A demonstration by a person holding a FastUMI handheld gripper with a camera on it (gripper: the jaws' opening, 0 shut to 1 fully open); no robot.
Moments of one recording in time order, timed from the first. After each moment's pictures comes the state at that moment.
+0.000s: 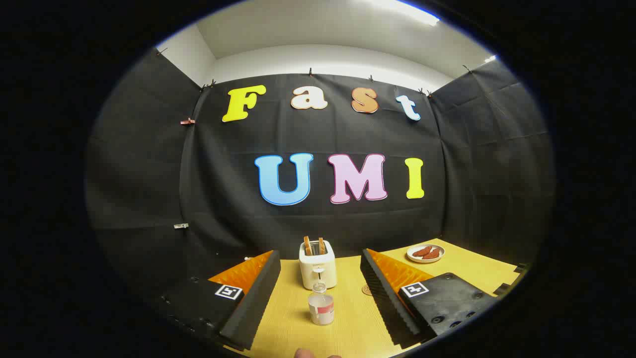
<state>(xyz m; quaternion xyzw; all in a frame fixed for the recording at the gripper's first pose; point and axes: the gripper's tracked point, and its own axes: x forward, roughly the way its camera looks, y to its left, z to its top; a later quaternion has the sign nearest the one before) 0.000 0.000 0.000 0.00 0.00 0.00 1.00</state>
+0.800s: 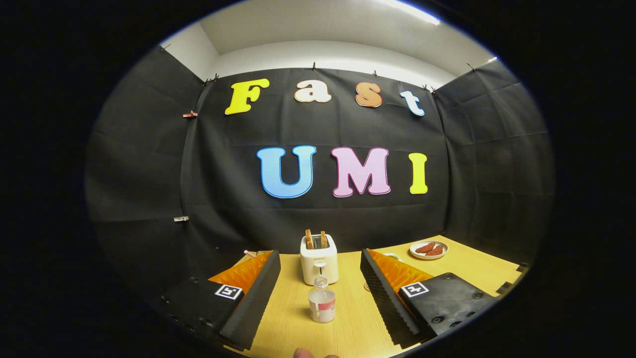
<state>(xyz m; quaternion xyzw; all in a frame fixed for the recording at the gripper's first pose) 0.010 -0.003 -0.025 0.00 0.01 0.01 1.00</state>
